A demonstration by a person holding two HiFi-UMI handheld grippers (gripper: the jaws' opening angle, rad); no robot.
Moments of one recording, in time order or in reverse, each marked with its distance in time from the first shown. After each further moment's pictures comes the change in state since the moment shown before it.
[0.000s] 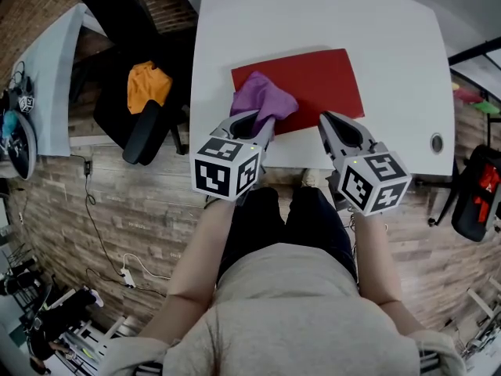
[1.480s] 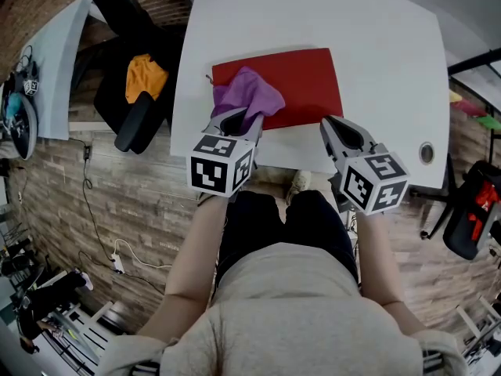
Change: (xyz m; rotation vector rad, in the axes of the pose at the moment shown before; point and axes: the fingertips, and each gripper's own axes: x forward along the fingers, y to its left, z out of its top) left arm 0.023 -0.020 0.000 0.010 0.032 0.161; right arm -0.024 -0.057 -0.013 -0.014 0.068 0.065
